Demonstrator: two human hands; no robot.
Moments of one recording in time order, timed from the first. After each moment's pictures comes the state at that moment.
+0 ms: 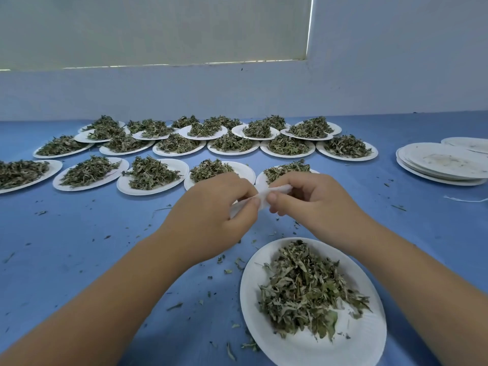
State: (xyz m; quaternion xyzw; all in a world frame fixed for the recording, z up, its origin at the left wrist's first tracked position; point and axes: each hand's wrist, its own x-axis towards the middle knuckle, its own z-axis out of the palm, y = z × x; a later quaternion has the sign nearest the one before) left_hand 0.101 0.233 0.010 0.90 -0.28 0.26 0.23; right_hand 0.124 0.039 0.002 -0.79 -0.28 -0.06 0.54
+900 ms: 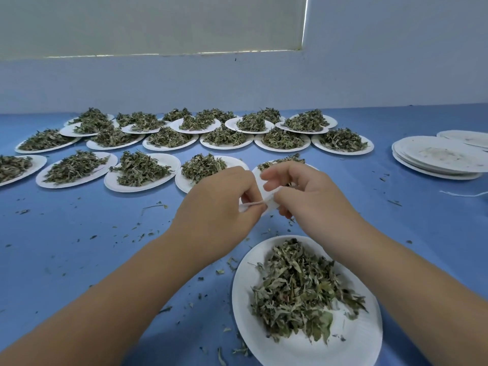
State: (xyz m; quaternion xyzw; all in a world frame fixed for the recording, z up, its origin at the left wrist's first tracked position) left_hand 0.104 0.213 0.007 0.89 -0.25 0.26 0.27; right_hand 0.118 0.051 0.006 -0.79 -0.14 -0.05 0.60
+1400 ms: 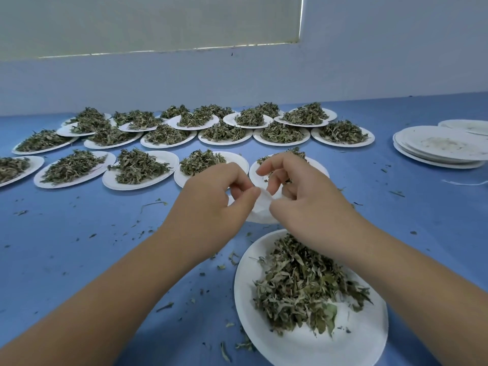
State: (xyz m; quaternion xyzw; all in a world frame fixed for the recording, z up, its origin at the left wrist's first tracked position) left_hand 0.100 0.217 0.004 0.88 -0.18 0.19 0.40; right_hand 0.105 0.054 0.004 -0.81 -0.19 -0.04 0.55
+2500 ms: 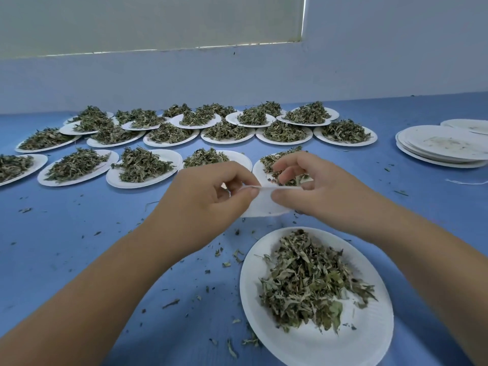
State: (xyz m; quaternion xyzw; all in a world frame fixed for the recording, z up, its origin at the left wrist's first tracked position) left_hand 0.096 0.237 0.012 0.86 -0.25 0.17 0.41; right_hand 0.121 0.030 0.010 -0.86 -0.17 0.01 0.47
